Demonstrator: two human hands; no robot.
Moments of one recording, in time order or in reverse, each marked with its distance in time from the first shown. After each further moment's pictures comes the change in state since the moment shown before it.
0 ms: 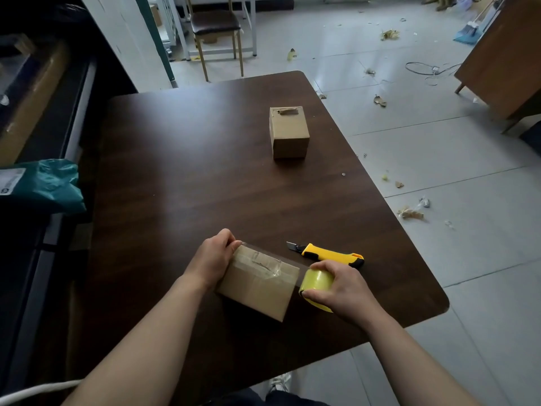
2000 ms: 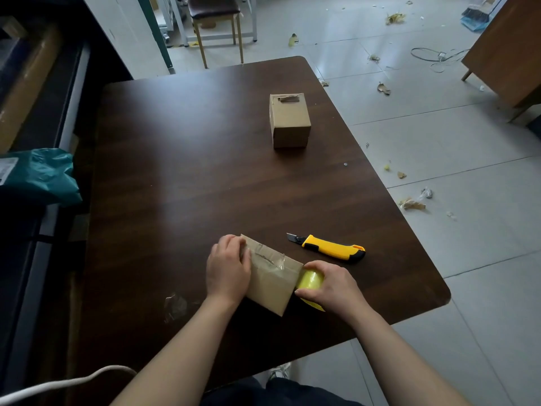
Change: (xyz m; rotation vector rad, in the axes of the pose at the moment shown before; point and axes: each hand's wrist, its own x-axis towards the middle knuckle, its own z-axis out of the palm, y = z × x) left_hand -0.032 0.009 0.053 0.183 0.310 0.030; right_hand 0.008 0.002 0.023 -0.084 -0.095 0.063
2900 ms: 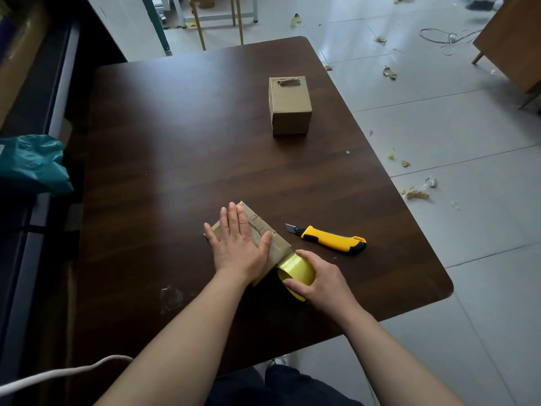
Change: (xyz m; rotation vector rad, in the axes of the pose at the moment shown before) left_hand 0.023 0.022 0.023 0.391 -0.332 -0.095; right_hand 0.002 0.003 0.022 0.172 0.059 -0.115
